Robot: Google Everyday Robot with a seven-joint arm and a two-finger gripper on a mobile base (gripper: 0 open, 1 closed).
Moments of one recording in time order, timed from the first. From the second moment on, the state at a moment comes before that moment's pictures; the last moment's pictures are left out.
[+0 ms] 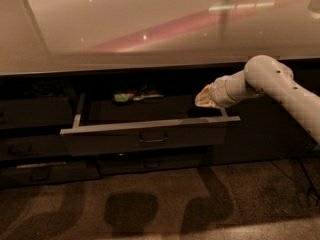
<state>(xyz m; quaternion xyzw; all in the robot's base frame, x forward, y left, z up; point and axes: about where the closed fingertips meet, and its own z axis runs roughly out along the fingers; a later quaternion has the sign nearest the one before) 0.695 -0.172 0.705 -0.70 0.61 0.00 0.37</state>
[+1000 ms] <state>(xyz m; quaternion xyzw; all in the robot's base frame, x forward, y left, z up) 0.685 -0.168 0.663 -0.72 0.62 0.01 0.32</state>
